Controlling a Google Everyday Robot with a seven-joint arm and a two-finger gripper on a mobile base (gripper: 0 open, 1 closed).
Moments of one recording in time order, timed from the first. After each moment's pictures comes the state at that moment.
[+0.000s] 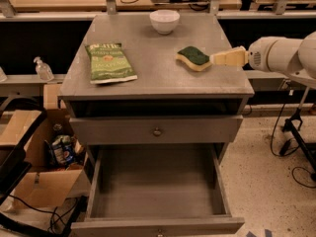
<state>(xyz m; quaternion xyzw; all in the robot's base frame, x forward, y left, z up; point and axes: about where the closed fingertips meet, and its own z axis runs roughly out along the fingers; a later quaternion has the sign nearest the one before) 0.723 -0.257 0.901 -0.20 0.80 0.09 0.56</state>
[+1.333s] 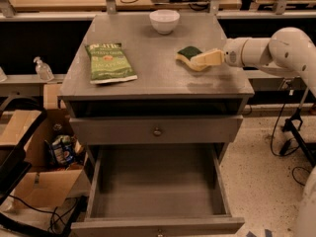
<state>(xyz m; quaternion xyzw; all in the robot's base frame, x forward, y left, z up) 0.798 -0.200 0.855 -0.28 0.77 0.18 0.54</state>
